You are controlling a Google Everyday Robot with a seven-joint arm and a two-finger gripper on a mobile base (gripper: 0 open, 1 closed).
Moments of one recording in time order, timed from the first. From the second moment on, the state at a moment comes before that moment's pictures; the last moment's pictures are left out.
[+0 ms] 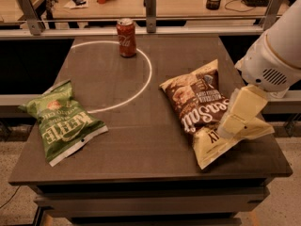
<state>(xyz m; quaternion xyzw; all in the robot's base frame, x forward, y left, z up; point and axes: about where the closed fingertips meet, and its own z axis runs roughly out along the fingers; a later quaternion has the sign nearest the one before) 0.443 -0.177 0.924 -0.53 0.83 0.03 0.18</state>
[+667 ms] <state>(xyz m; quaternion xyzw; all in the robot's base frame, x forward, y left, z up) 0.457 -0.158 0.880 -0.52 0.83 0.03 0.18</state>
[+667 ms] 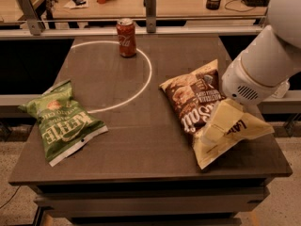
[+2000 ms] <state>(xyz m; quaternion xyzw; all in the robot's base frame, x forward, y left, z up) 0.455 -0.130 0.842 -0.56 0.81 0.07 0.17</state>
